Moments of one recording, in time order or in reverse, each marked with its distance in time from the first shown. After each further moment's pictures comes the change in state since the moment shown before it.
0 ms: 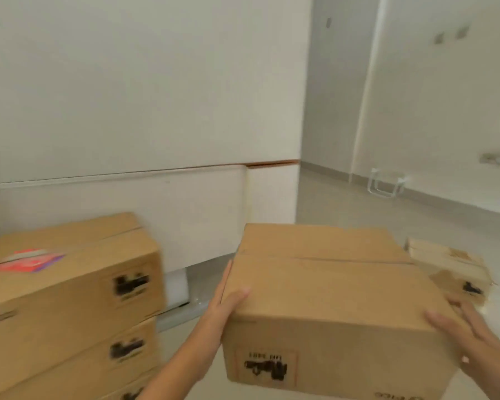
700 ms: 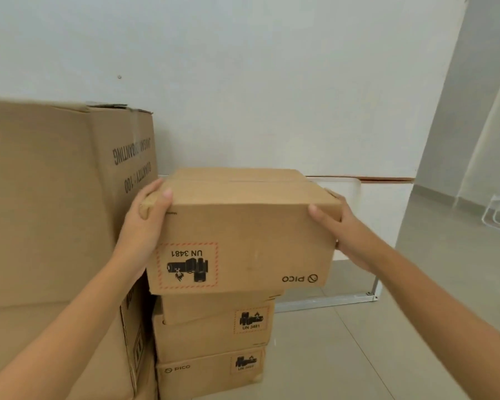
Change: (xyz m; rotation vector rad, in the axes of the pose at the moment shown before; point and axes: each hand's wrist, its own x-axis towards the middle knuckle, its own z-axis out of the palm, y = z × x) left_hand -0.159 0.156 -0.244 0.383 0.782 0.479; right_hand -0.003 -0.141 0.326 0.013 -0.703 -0.331
